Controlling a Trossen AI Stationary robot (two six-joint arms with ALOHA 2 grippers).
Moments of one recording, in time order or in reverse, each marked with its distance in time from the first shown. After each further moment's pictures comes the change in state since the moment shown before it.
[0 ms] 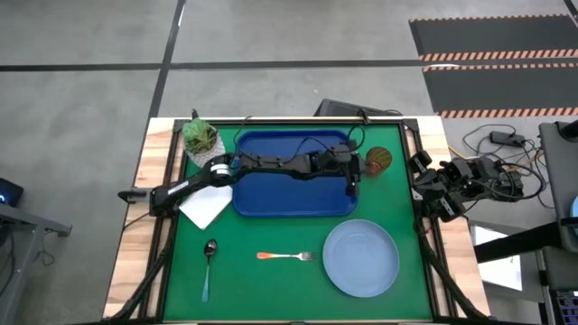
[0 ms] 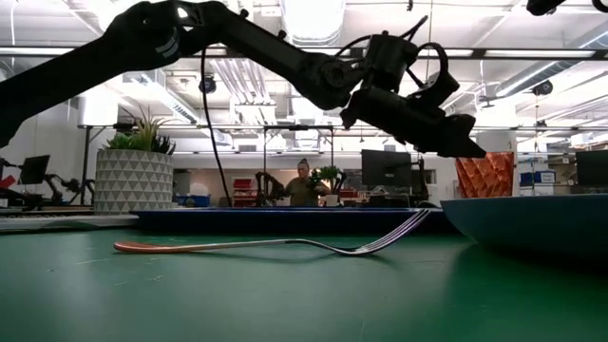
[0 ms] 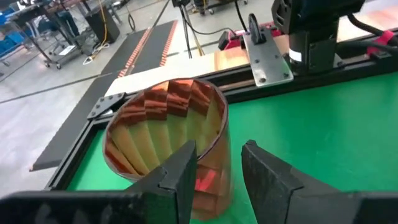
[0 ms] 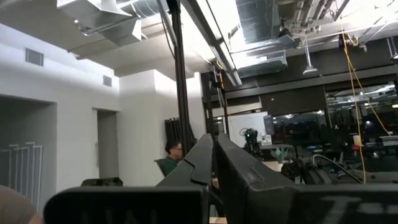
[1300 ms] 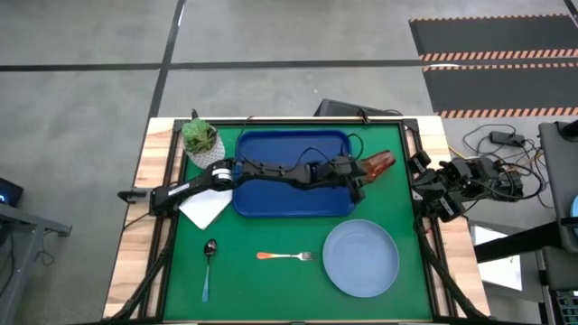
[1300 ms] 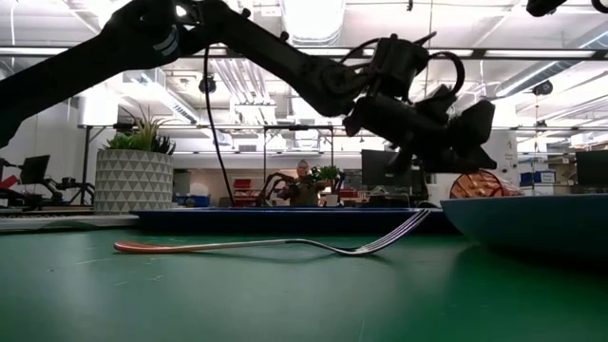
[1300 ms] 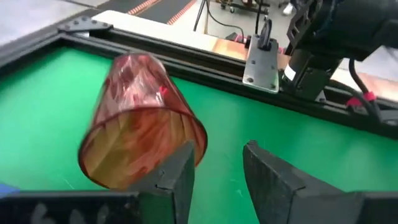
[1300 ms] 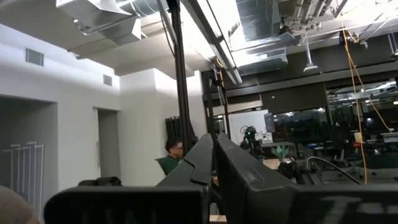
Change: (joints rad) left arm -0.049 0.002 -0.058 0.066 -0.066 -0.533; right arm 0.000 0.000 0.000 -0.007 -0.001 0.008
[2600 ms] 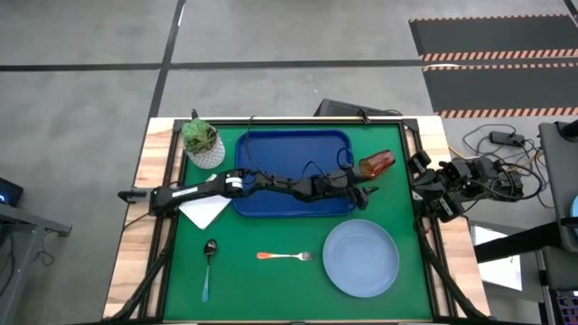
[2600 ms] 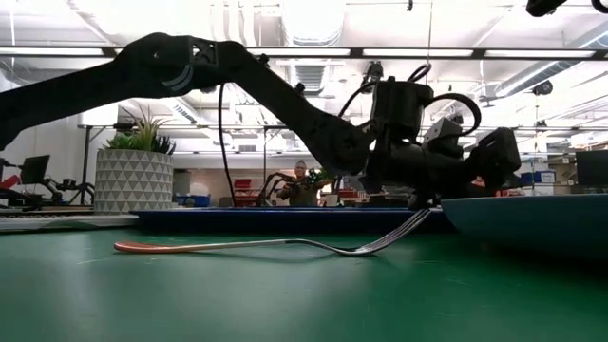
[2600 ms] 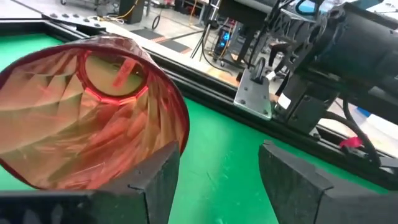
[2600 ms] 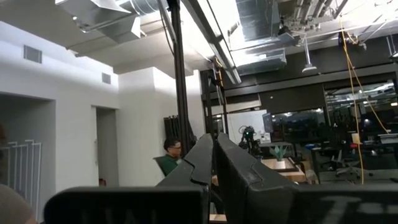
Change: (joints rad) left arm -0.031 0.209 0.067 0.370 -0.048 -0.149; right arm 0.000 0.001 -0.001 -0.001 0.002 -0.012
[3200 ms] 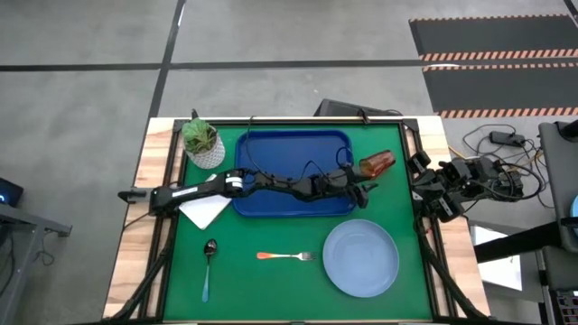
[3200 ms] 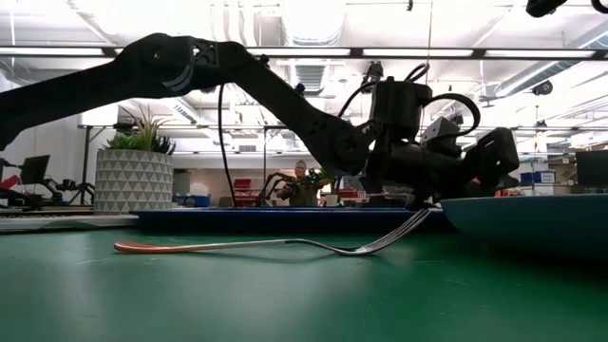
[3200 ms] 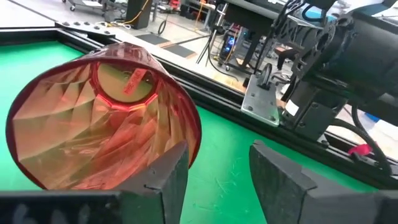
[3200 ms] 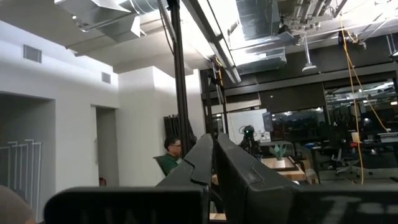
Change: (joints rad) left arm 0.002 0.000 0.000 0.000 -0.028 0.006; right arm 0.000 0.000 0.000 -0.005 0.000 0.000
